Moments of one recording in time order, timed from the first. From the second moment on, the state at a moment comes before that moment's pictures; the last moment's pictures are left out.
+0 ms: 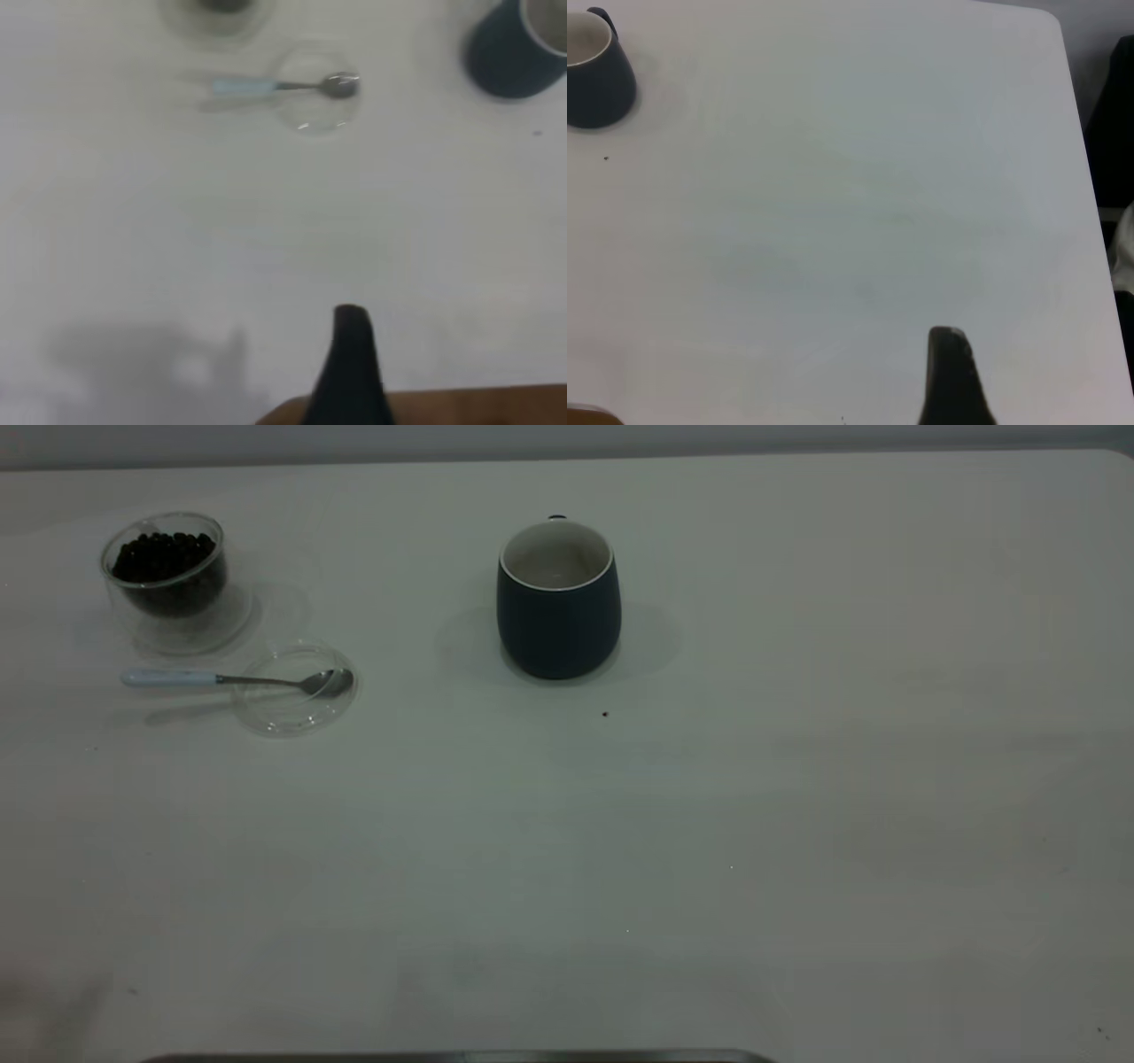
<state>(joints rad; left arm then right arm) 0.06 0.81 -0.63 -0.34 0.74 0.13 0.01 -0.02 -0.47 0.04 1.13 -0.12</state>
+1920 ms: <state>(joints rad) 0.52 2.48 -1.46 -0.89 1.08 1.09 0.01 -0.02 -0.47 0.04 1.13 -0.12</state>
